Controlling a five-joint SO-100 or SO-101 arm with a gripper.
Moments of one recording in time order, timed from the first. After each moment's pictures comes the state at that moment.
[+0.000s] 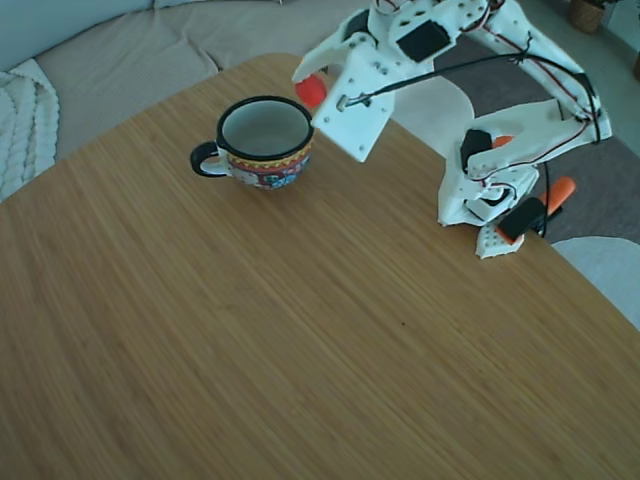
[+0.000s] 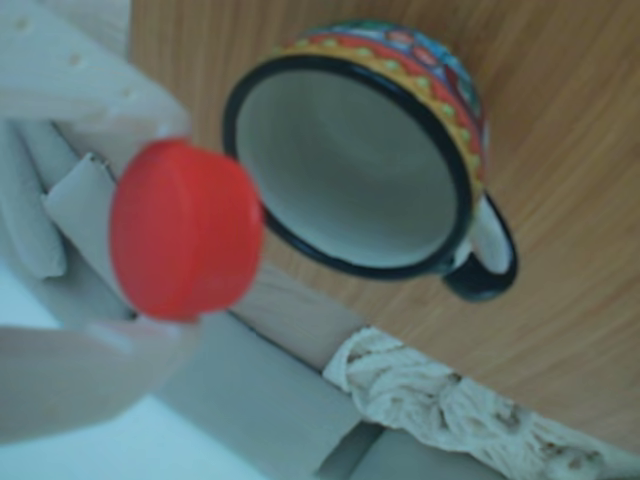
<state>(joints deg) 46.1 134.6 112.1 67.3 -4.1</state>
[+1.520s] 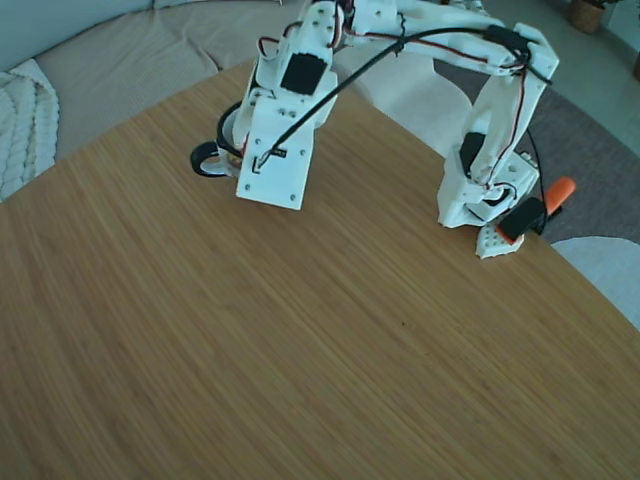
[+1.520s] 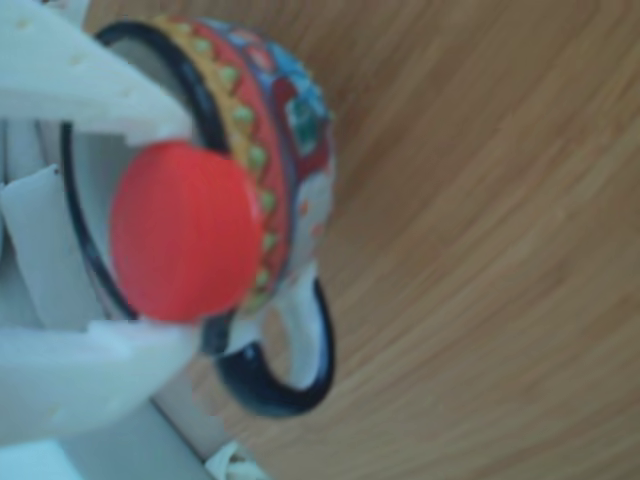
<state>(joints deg) 38.9 92.5 89.6 69.6 -4.1</state>
